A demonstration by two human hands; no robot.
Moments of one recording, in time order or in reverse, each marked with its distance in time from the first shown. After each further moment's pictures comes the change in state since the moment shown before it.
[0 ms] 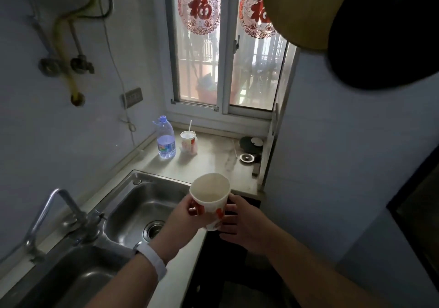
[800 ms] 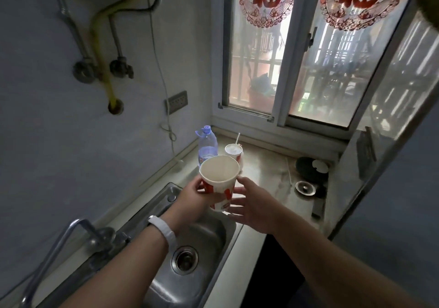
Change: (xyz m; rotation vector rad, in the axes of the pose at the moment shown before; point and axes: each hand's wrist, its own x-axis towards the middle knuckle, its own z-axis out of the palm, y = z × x) left_hand 0.203 0.013 -0.111 -0.050 0.205 -0.044; right_hand 0.221 -0.135 0.061 -0.080 -0.285 0.042
